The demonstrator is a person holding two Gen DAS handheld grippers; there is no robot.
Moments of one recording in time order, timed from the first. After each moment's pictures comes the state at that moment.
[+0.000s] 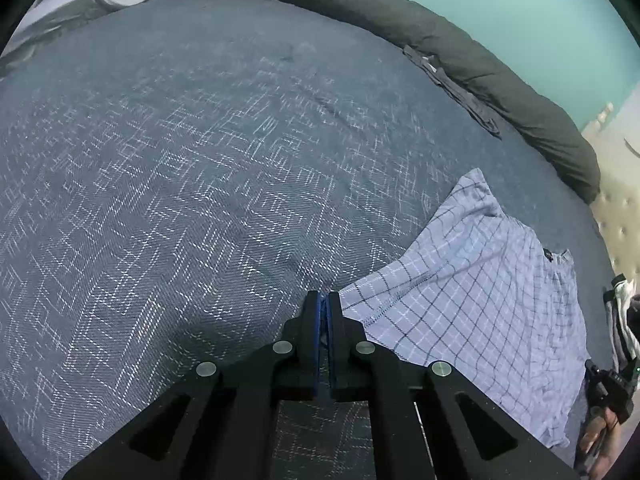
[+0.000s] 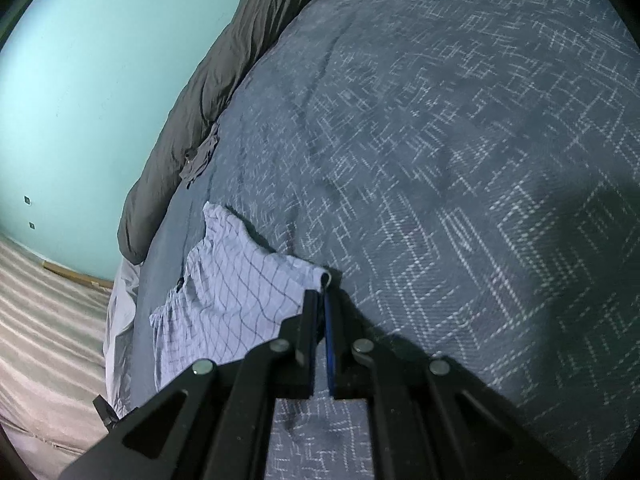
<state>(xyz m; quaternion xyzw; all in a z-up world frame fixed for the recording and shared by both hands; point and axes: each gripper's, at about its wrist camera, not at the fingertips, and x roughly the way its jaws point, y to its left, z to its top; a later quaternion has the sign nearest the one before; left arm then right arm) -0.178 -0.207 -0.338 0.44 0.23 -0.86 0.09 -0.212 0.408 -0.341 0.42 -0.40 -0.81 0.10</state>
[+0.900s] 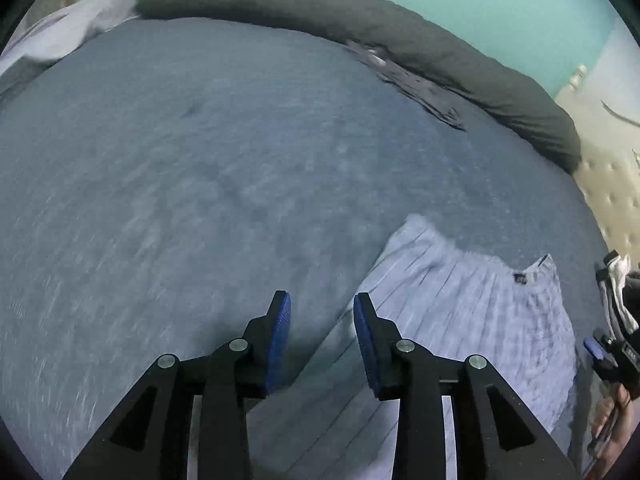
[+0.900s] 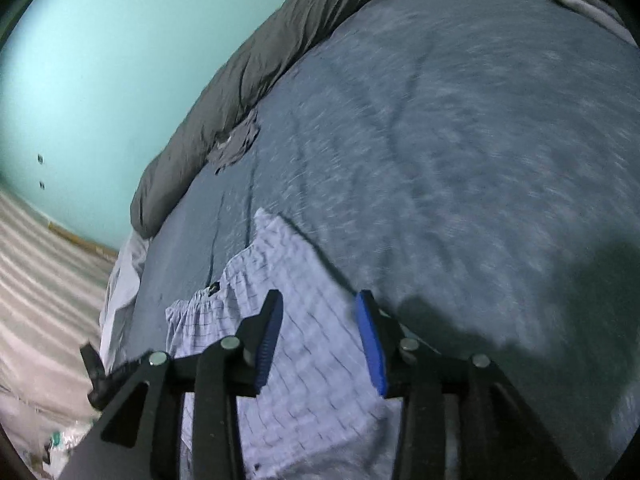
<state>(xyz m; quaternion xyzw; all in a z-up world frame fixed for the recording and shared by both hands) -0.269 -0.173 -0.295 0.46 0.16 -0.87 0.02 -0.263 0.370 -0.292 0.43 -0.34 -0.82 0.15</state>
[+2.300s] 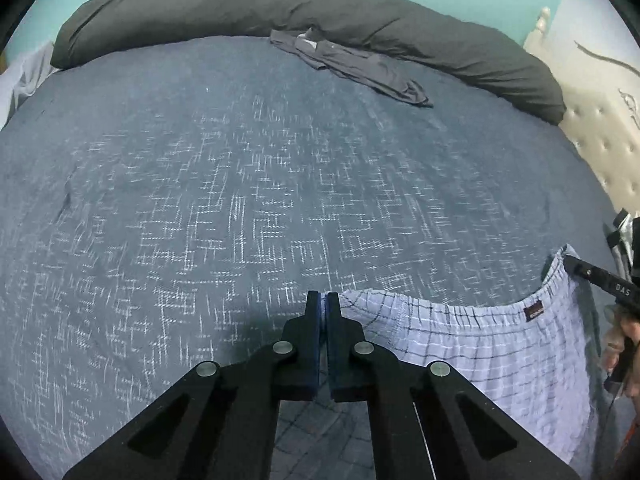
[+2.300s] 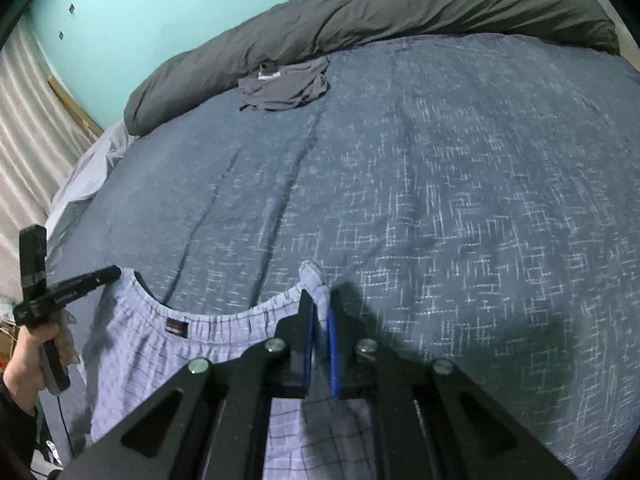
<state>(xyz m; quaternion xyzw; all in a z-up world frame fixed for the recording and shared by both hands) -0.366 -0.124 -0.313 0.47 0.07 -0.88 -0.03 -0.398 0.264 -0.287 0.46 -0.09 -0.86 0.21</state>
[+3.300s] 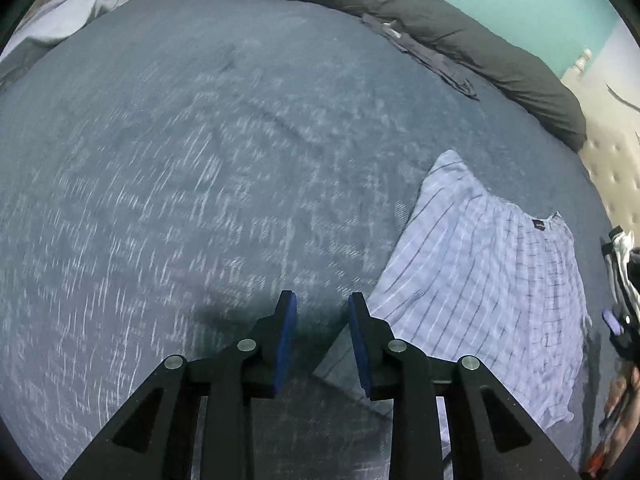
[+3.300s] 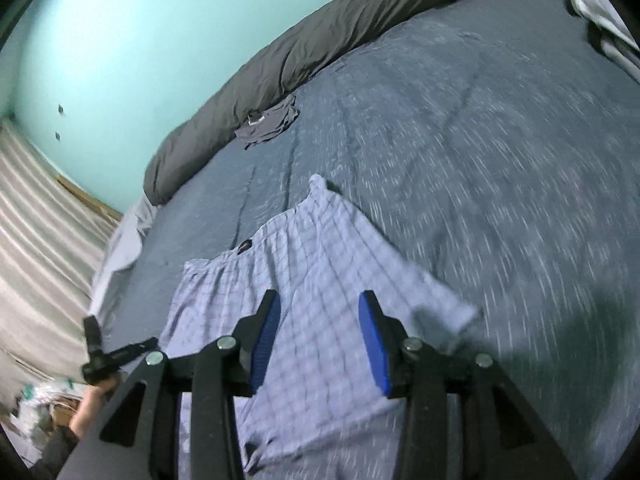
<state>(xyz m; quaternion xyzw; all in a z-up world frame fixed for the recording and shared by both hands) -0.213 -0.208 -0.323 0.50 0.17 -0.85 0.03 -0.219 0.340 -0.268 0.41 -0.27 -0.85 0.18</state>
